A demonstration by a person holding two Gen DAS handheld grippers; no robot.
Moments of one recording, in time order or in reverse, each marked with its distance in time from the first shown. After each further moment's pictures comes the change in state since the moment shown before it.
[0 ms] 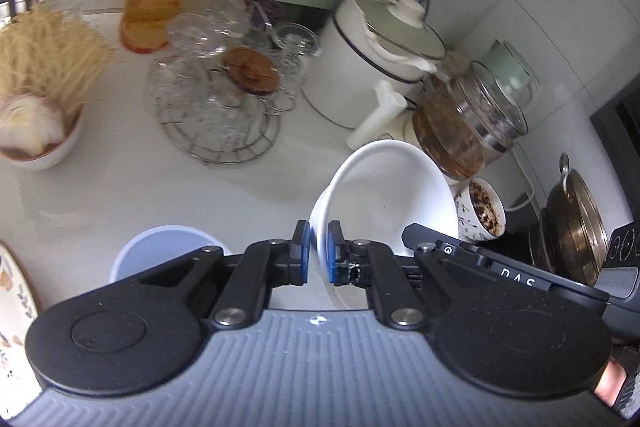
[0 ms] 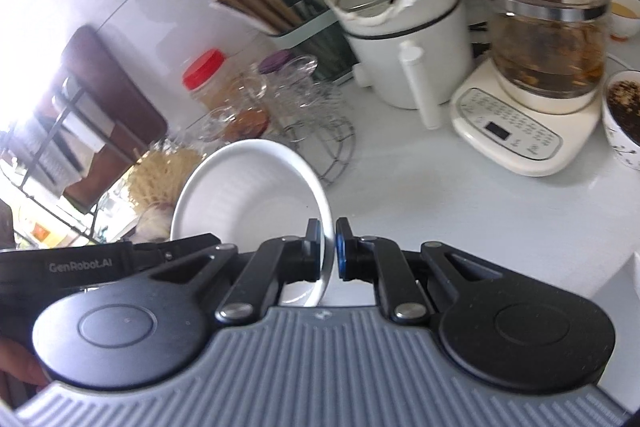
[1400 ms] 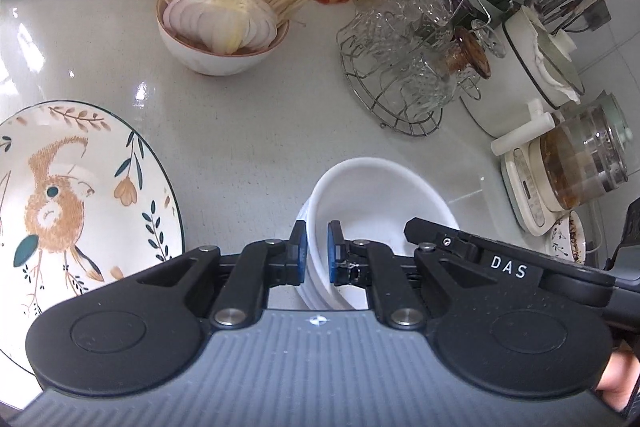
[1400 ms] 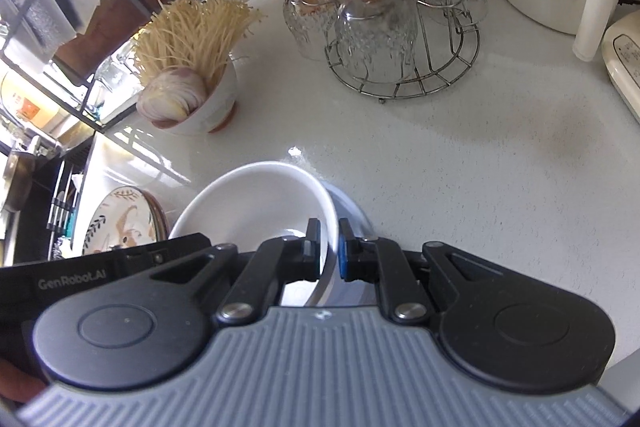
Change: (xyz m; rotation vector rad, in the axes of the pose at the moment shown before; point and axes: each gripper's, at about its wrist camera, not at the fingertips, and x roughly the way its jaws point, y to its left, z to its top) left arm -0.009 0.130 -0.044 -0.252 0.027 0.196; right arm 0.119 0.086 -0.038 -0.207 0.312 0.011
